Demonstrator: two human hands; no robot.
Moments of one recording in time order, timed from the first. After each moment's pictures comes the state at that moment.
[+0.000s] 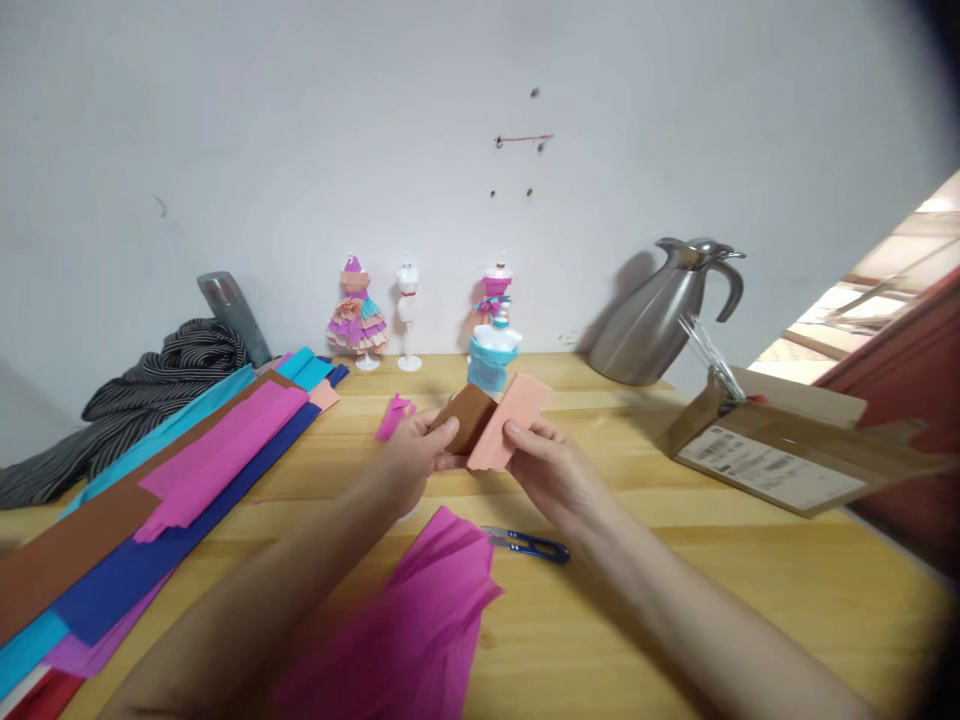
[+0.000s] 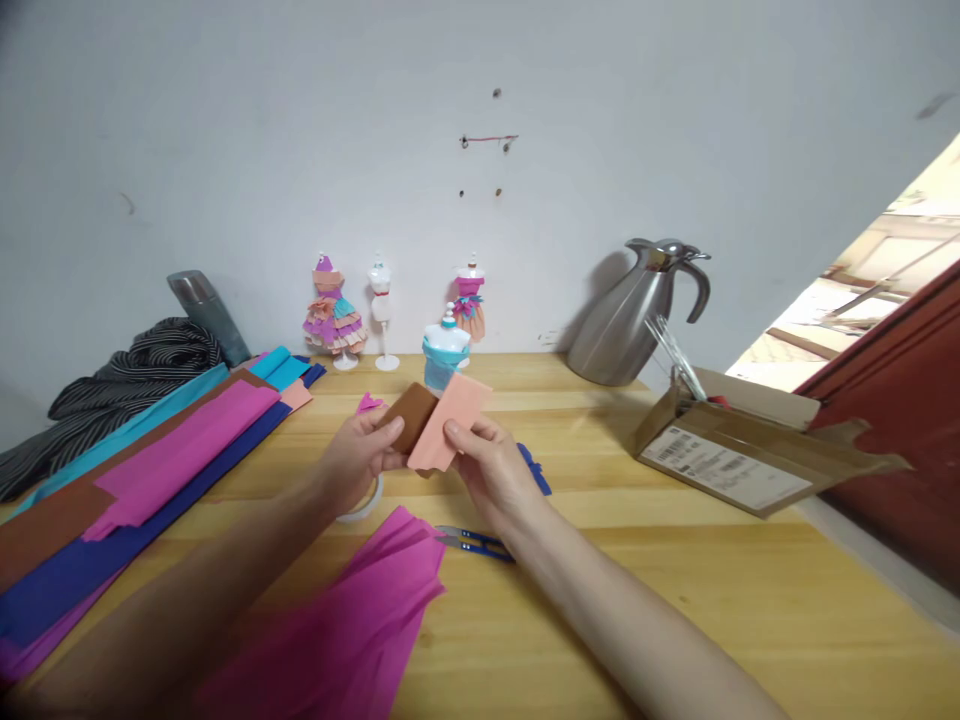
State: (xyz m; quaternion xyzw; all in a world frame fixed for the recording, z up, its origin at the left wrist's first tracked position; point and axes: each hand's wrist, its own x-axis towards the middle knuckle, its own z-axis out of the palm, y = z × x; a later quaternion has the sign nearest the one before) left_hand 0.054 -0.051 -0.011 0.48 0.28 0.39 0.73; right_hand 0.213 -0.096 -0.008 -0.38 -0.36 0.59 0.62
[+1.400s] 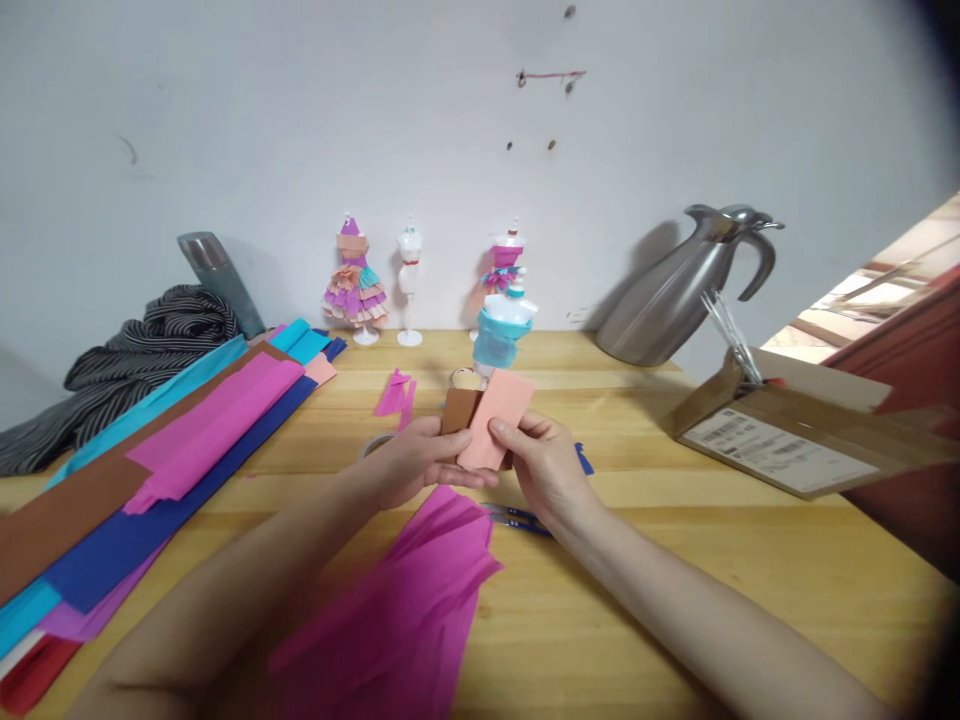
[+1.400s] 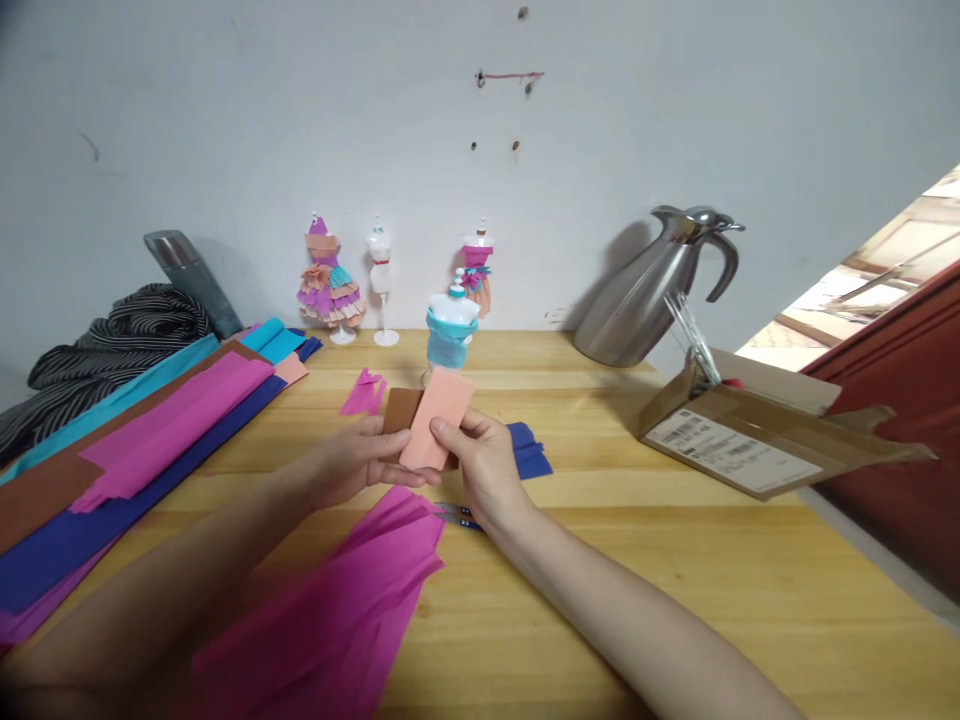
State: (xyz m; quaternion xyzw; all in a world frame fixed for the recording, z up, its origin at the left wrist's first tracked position) left_hand 0.043 -0.057 -0.026 0.45 0.25 0.24 0.83; right_hand 0.200 -0.097 -0.039 -0.46 -0.34 0.51 0.64
